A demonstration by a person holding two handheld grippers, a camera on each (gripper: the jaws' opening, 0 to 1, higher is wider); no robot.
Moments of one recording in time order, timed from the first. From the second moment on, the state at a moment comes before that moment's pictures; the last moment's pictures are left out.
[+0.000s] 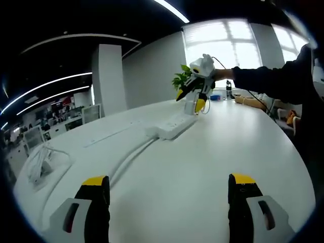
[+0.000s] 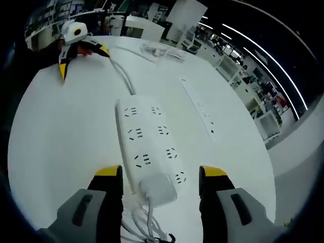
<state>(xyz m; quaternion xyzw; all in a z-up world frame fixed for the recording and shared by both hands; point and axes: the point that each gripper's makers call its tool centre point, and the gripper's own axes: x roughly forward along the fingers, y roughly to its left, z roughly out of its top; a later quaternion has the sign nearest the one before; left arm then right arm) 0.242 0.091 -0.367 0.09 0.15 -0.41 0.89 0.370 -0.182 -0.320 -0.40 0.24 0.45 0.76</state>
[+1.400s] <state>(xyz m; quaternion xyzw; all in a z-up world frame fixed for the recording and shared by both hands) 0.245 0.091 -0.370 0.10 0.16 -0.40 0.90 0.333 -0.213 -0.314 -0.20 0.11 0.36 0.90</state>
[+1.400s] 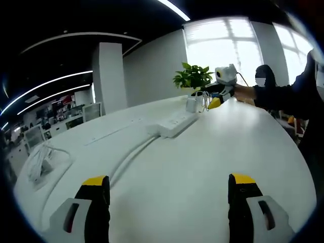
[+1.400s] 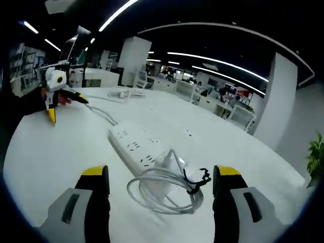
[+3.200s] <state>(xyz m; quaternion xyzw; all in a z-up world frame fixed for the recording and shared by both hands) 0.254 0.084 -0.353 0.07 0.16 -0.38 0.91 0.245 -0.202 -0.308 -0.08 0.05 0.32 0.94</state>
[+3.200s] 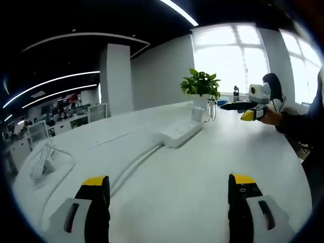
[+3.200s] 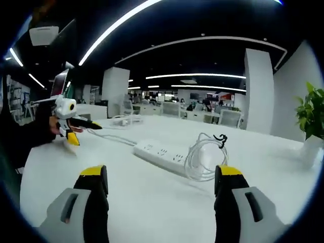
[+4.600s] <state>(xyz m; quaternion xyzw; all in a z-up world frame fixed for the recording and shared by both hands) 0.298 0.009 -0.336 0.13 0.17 -0.44 0.87 0.221 -0.205 -0.297 -0.05 0.05 0.33 0.94</state>
